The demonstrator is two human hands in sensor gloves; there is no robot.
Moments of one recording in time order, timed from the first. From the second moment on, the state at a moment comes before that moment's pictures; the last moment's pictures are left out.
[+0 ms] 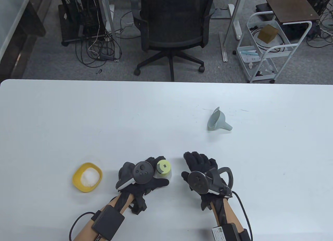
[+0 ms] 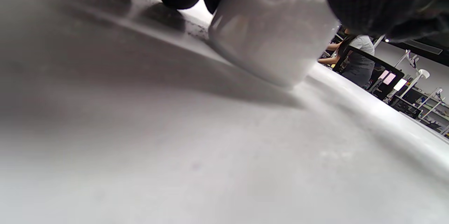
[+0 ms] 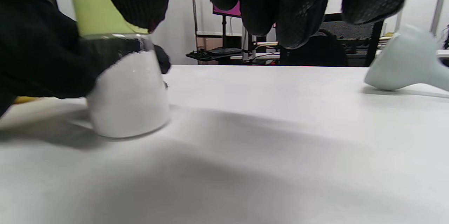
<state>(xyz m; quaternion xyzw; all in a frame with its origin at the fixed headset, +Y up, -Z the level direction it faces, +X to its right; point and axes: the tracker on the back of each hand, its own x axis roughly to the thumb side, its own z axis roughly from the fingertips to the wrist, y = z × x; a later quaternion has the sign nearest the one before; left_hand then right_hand) -0.112 -0.791 -0.219 -0.12 -0.19 0.22 0.95 0.107 -0.717 -0.197 0.26 0.00 0.96 0.06</state>
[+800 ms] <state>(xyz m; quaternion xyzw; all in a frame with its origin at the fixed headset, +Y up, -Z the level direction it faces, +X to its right) -0.111 -0.792 -0.220 -0.13 -0.19 0.22 0.95 0.038 -0.726 -0.205 0.20 -0.08 0.97 0.05</state>
